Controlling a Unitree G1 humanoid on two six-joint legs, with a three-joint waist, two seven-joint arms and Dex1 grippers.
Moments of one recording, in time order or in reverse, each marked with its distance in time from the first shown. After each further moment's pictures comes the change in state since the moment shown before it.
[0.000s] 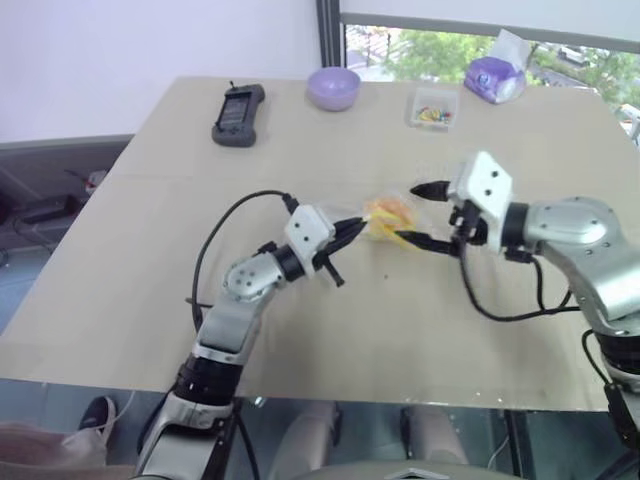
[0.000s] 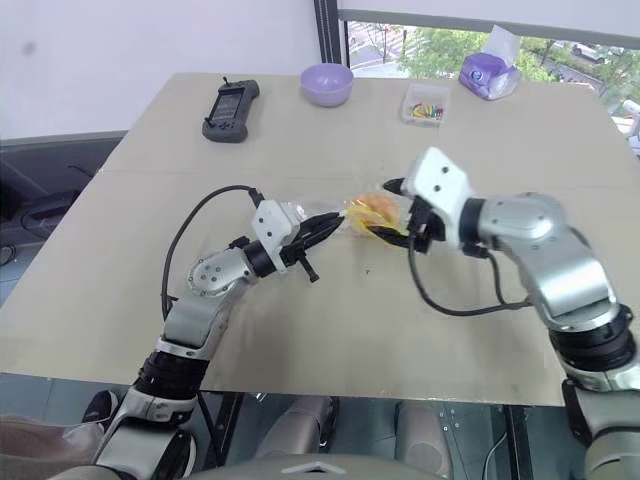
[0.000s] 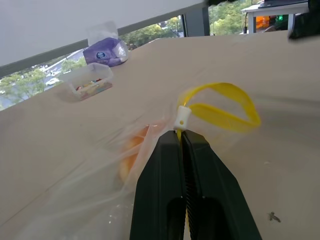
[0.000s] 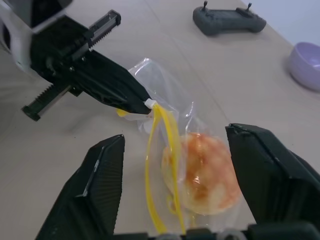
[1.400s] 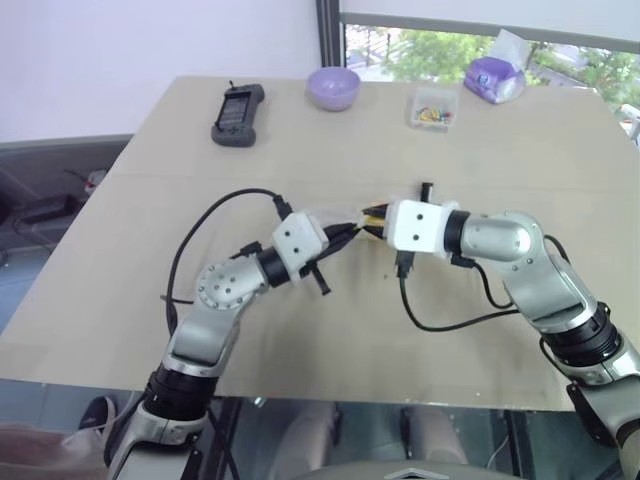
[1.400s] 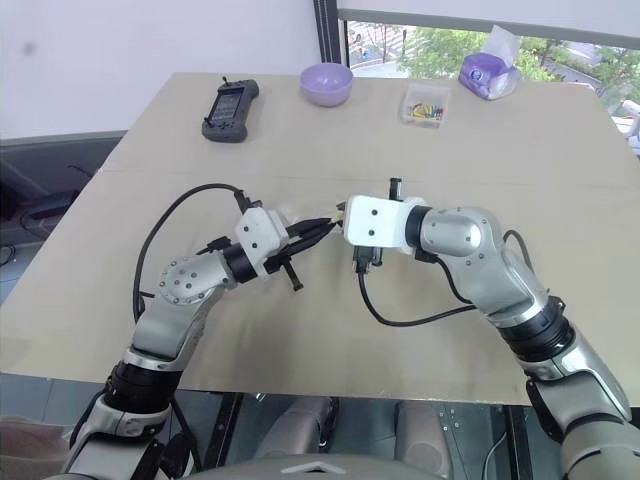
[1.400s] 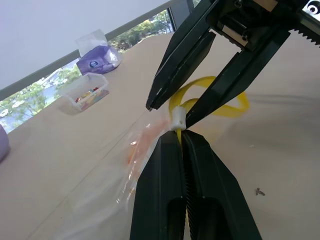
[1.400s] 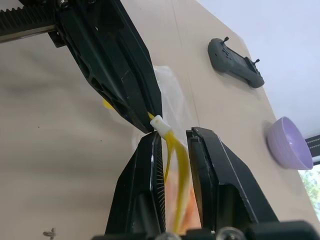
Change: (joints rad) left arm 0.049 0.118 0.010 -0.152 0.027 0.011 -0.041; right arm -0.048 0.125 0.193 0.126 -0.417 -0.411 0.029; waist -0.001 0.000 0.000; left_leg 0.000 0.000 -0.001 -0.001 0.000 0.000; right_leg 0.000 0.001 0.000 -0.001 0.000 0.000
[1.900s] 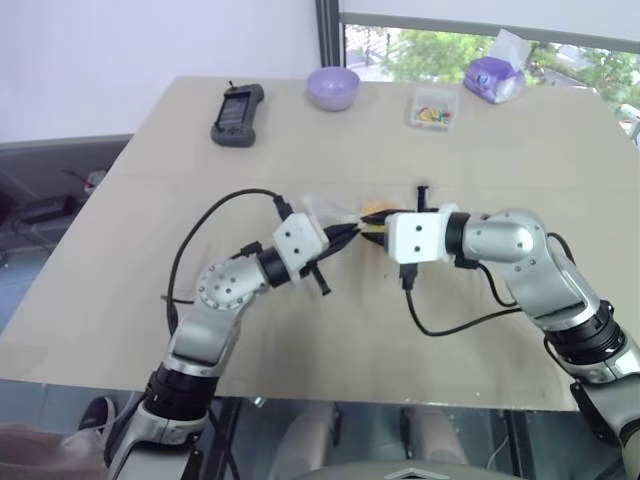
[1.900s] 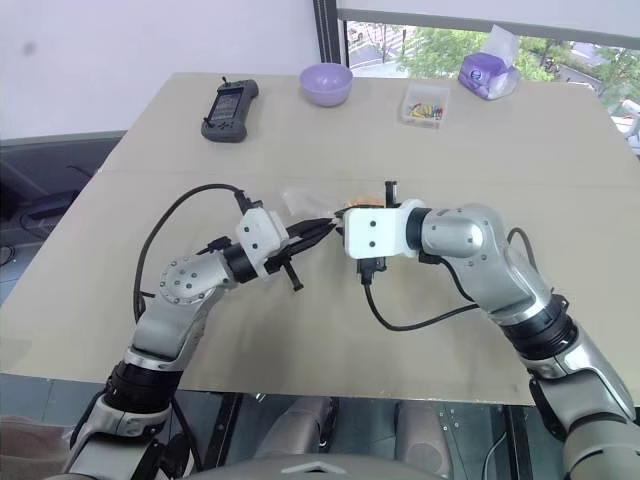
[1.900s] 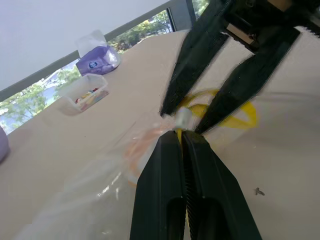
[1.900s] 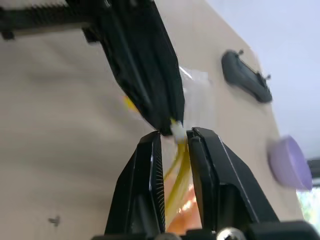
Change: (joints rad) left arm 0.000 -0.003 -0.003 0.003 0.001 0.000 -0.003; right arm -0.011 -0.017 0.006 0.016 -0.031 -0.137 0.076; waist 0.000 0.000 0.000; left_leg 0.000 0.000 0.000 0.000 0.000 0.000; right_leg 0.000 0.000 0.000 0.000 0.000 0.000
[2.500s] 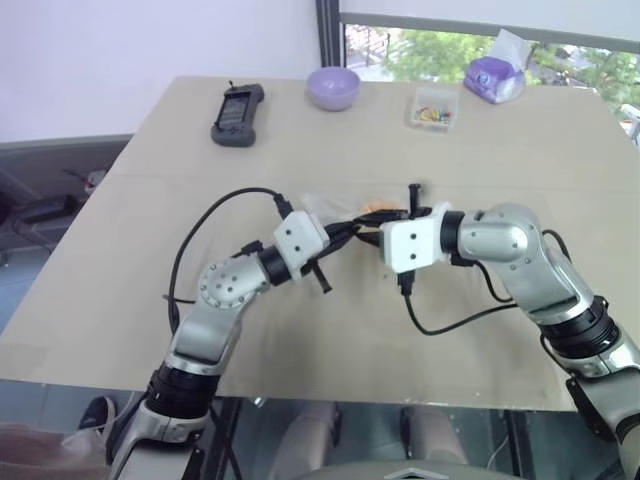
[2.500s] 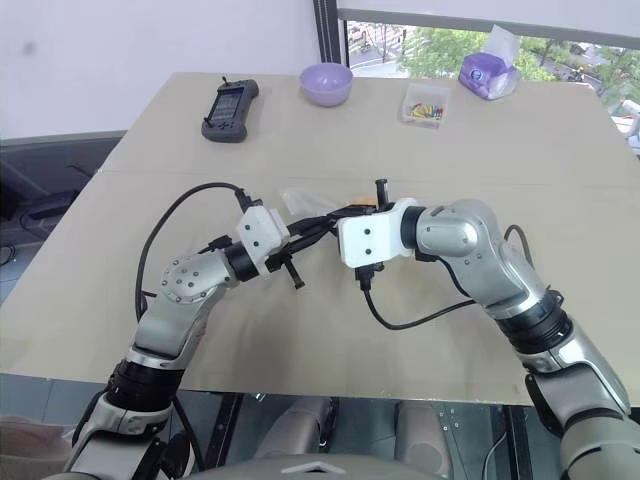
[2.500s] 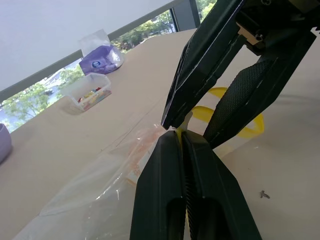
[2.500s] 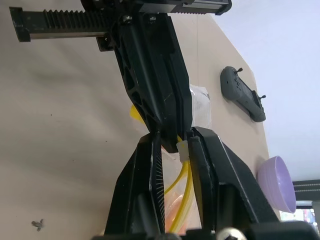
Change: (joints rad) left arm -0.007 -0.003 0.000 0.009 0.000 0.002 0.010; right arm -0.019 0.016 0.003 0.053 -0.061 -0.103 -0.003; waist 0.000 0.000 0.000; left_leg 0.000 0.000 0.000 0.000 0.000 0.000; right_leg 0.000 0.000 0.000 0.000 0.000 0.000
